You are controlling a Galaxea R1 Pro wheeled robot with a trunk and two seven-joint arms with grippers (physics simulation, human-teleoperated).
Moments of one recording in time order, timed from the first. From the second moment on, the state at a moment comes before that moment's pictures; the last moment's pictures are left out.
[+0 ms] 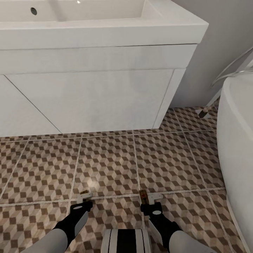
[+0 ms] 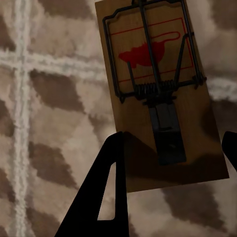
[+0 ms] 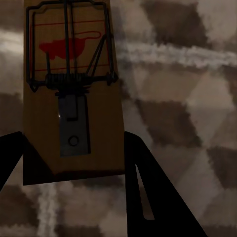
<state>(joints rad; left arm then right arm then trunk) -0.63 -0.03 -0.10 -0.35 0.23 0.12 0.38 -0.64 0.17 0.15 -0.26 0.04 0.03 -0.24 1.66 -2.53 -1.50</state>
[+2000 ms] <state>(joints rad) -0.63 -0.02 -0.10 -0.27 0.22 -0.08 0.40 -0.64 0.17 0.15 -0.19 0.04 -0.24 -0.24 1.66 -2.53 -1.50</state>
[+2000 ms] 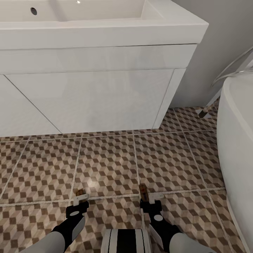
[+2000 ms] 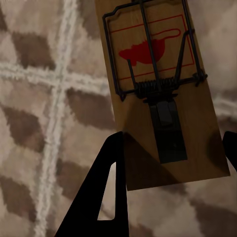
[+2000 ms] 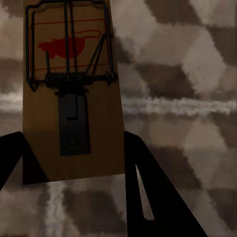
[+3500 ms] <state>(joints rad) -0.63 -0.03 -0.12 -0.27 0.21 -0.01 0.49 -0.64 0.17 0.15 -0.16 0.04 -0.24 -0.24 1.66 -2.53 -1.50</state>
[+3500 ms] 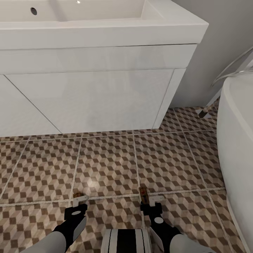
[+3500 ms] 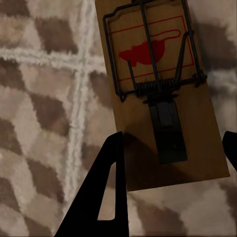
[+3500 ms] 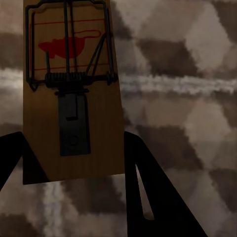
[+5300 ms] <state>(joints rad) -0.63 -0.07 -0.12 -0.29 0.19 0.00 0.50 -0.64 0.17 0.15 -0.16 0.04 -0.24 -0.24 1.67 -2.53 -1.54</state>
